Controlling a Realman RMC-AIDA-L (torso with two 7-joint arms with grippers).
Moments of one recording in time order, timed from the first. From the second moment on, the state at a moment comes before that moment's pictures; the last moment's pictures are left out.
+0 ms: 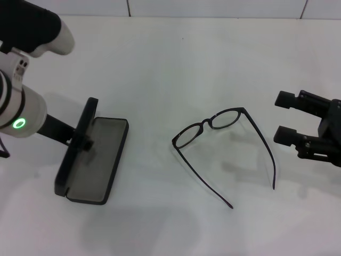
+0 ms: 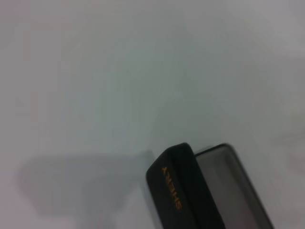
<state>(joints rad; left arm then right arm) -0.38 -2.09 1.56 1.71 2.77 1.62 -2.91 0.33 2.02 -0.95 -0.60 -1.45 -1.85 1.26</state>
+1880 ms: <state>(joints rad) -0.57 -2.10 2.03 1.32 2.83 0.70 -2.19 0.33 2.02 -0.95 -0.55 -1.57 -2.11 1.17</state>
